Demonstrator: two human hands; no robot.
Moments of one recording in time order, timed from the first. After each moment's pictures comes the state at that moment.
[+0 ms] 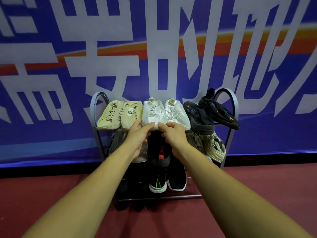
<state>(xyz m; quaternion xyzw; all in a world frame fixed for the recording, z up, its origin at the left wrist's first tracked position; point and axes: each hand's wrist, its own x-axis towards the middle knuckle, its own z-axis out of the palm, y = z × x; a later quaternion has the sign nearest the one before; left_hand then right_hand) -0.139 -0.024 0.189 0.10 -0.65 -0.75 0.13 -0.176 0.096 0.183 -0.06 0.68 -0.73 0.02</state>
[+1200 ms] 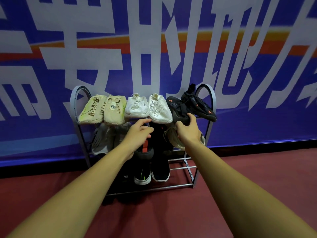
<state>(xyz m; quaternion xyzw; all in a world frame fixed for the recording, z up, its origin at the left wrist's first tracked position) -0.123 0.018 0.184 0.04 -0.78 -0.62 0.07 -0.169 0.184 0.173 0.08 0.76 -0.64 -0.08</state>
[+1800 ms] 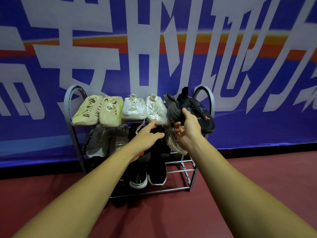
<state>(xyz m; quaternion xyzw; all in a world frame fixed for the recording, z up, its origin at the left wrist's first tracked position) -0.145 0.038 0.176 -0.01 -0.80 -0.60 0.00 -0.178 0.185 0.209 0.11 0.44 -0.89 0.02</state>
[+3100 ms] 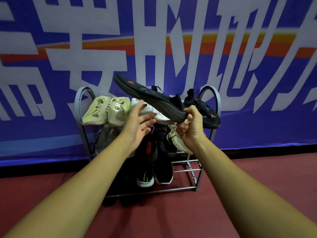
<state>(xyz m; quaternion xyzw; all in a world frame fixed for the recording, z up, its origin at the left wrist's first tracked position) -0.120 0.012 0.222 0.05 -0.54 -0.83 0.07 -0.167 0.182 0.212 0.00 0.47 -0.88 0.07</state>
